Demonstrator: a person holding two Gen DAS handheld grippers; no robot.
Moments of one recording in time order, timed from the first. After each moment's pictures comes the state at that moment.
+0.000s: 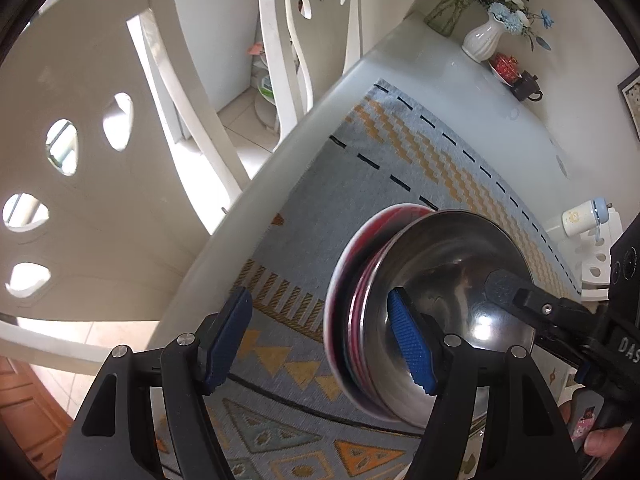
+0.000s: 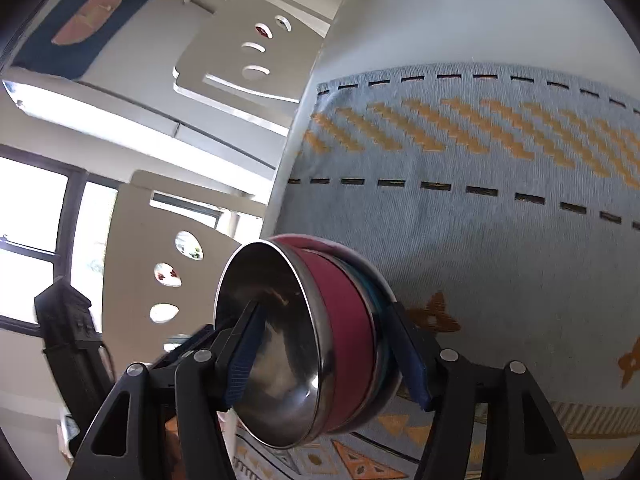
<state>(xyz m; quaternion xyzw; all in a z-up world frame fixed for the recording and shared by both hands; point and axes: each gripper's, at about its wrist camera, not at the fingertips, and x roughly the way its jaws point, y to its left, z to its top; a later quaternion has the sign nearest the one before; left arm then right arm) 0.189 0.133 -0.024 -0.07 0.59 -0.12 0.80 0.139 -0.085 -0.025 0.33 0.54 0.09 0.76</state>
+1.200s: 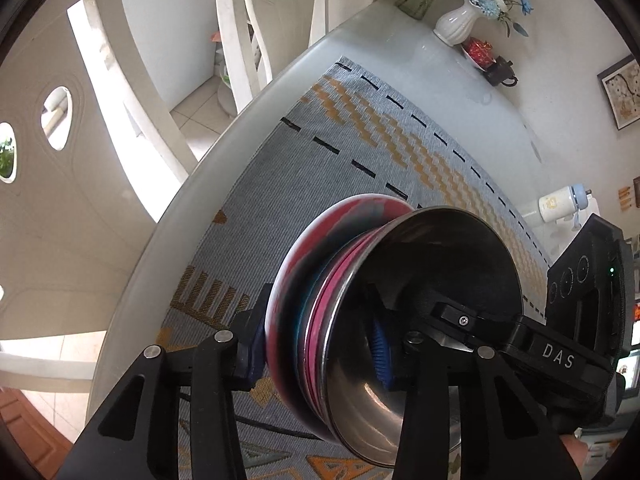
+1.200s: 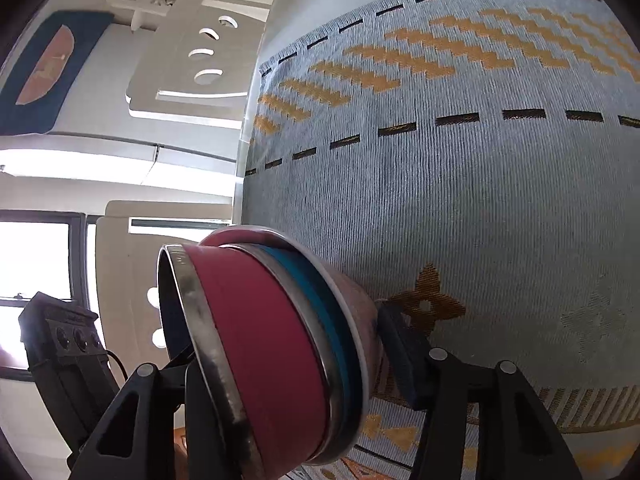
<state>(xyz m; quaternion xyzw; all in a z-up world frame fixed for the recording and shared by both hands) 0.199 0.112 -0.041 -0.09 0.60 -0.18 0.78 0.133 -0.096 -0.082 0.42 0.55 0.07 0.72</state>
